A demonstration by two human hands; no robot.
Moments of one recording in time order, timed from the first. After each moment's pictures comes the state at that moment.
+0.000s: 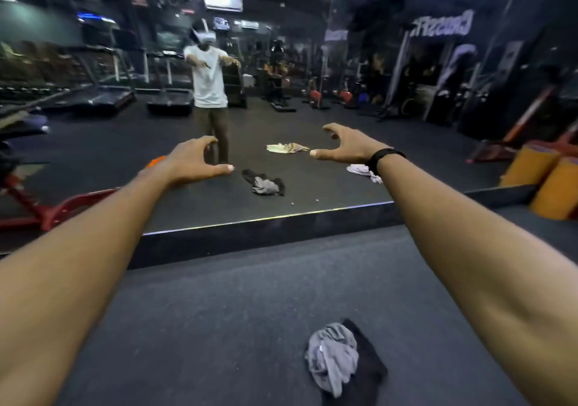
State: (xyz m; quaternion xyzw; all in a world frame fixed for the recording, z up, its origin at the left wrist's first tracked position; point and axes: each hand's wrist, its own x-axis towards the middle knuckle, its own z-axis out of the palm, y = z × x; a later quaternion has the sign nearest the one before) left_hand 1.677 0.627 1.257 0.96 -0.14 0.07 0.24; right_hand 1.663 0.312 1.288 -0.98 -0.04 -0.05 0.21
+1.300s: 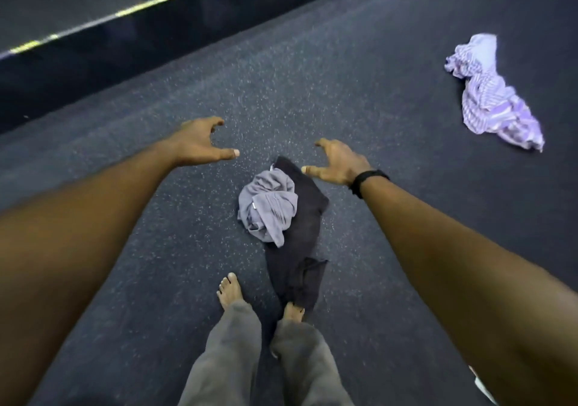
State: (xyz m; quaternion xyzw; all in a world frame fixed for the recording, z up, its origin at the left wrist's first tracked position) left_hand 1.936 0.269 0.785 0.88 -0.24 -0.37 0.19; right_hand 1.784 0.043 0.763 -0.91 0.26 0.26 0.21
